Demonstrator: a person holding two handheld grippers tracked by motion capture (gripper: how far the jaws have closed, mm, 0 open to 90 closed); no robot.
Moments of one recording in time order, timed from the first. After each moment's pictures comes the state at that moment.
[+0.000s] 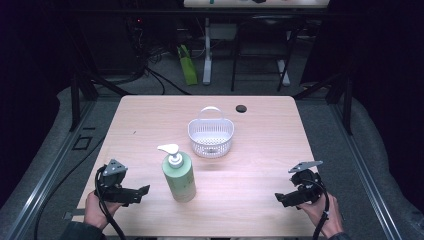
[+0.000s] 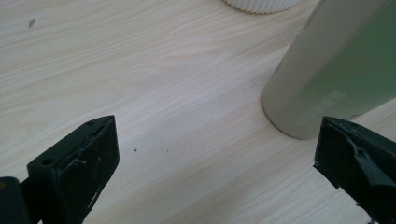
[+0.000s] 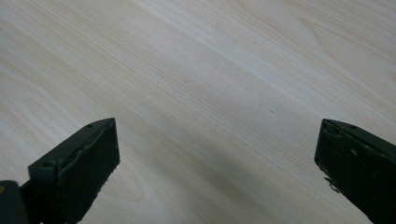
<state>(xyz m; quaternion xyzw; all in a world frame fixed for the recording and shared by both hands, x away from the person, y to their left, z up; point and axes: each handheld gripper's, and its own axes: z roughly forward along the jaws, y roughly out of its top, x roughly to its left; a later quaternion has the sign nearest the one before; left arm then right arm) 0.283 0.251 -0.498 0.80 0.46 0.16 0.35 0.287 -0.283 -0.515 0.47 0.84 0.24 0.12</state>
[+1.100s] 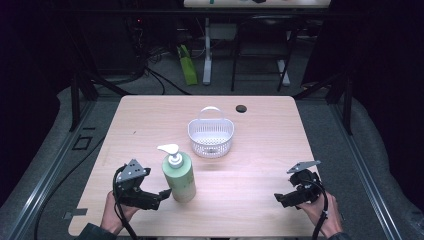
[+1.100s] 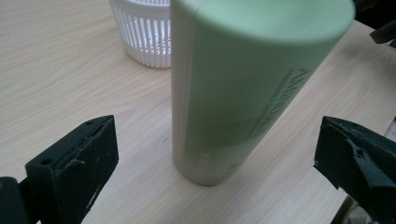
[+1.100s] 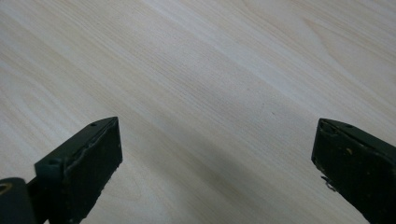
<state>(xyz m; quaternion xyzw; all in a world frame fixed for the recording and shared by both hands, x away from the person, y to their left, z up) 0.269 0.196 -0.476 0.81 0.36 0.14 0.43 0.288 -0.281 -0.517 0.46 0.85 0.24 0.12</state>
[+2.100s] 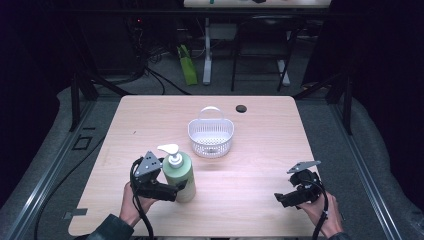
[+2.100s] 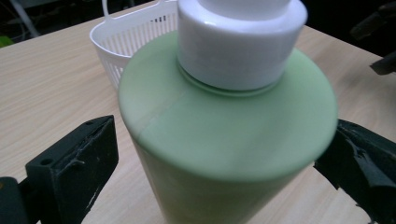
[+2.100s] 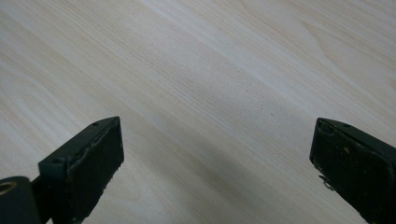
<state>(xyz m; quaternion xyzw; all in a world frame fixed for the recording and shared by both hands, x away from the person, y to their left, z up) 0.285 0.159 -0.470 0.80 0.34 0.17 0.46 0.287 -0.281 -0.515 0.45 0.85 0.24 0.13</state>
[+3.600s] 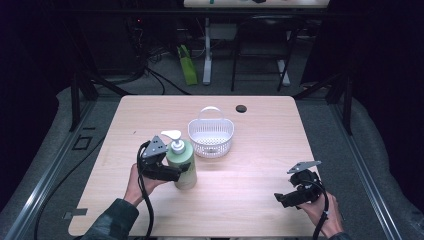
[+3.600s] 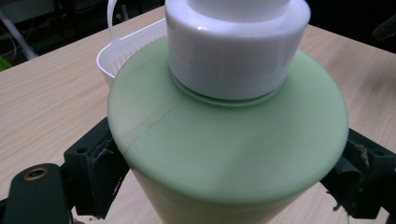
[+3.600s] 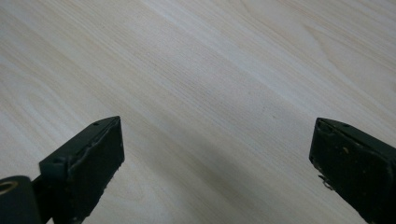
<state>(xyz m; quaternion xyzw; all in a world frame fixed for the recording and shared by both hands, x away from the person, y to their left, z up) 0.335 0.155 -0.472 0.82 0.31 0.17 0.46 0.287 -0.281 -0.514 0.45 0.85 0.25 0.13</state>
